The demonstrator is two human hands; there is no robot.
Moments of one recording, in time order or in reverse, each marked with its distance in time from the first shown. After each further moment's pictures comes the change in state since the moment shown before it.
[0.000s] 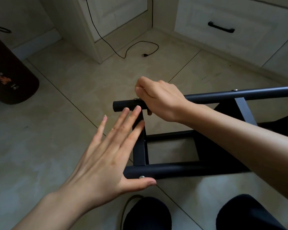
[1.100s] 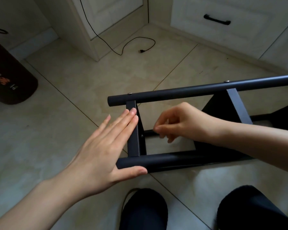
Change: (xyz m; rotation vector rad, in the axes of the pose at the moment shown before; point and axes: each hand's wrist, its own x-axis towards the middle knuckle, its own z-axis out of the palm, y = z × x) left_hand -0.001 -0.001 -0.002 -0.112 -0.056 0.012; right_hand -0.082 0.032 -0.005 0.591 -0.292 0.193
